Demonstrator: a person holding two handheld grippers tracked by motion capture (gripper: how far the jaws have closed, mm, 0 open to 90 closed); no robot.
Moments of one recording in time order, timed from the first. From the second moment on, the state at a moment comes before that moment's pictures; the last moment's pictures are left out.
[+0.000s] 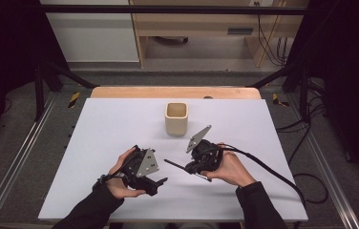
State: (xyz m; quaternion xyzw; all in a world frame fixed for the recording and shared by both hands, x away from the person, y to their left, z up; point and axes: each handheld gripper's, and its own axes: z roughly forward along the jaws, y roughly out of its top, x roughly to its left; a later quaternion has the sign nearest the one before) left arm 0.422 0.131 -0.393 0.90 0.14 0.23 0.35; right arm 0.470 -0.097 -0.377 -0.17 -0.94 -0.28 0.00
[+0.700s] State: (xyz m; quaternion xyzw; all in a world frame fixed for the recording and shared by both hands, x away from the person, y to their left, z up) left arm 0.416 0.109 -0.397 0.91 0.08 0.26 0.31; right arm 0.469 -0.093 -0.382 -0.16 -0.95 -0.27 0.02
